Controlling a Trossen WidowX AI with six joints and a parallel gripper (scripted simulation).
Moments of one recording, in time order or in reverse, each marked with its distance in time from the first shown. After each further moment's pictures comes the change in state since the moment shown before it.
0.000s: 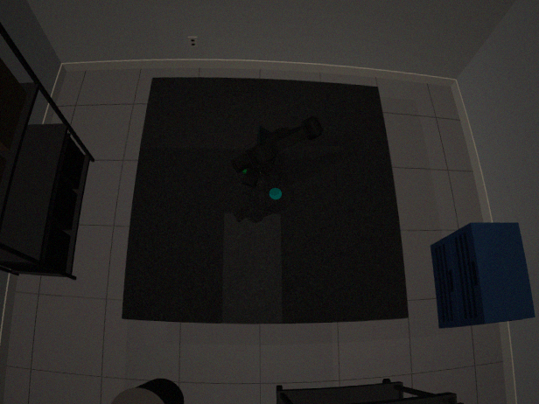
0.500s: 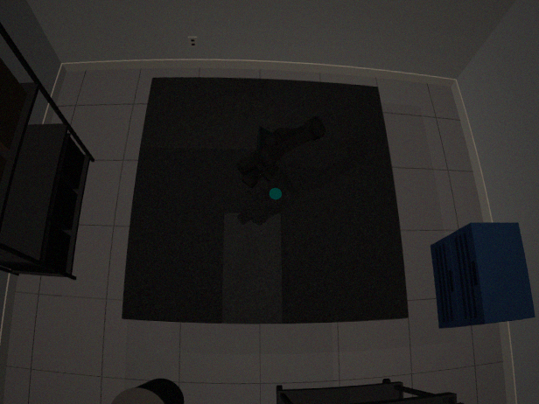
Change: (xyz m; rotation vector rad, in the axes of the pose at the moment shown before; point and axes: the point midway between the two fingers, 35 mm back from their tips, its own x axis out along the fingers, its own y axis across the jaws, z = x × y) arm -0.005 -0.004 0.022 0.337 0.001 -0.001
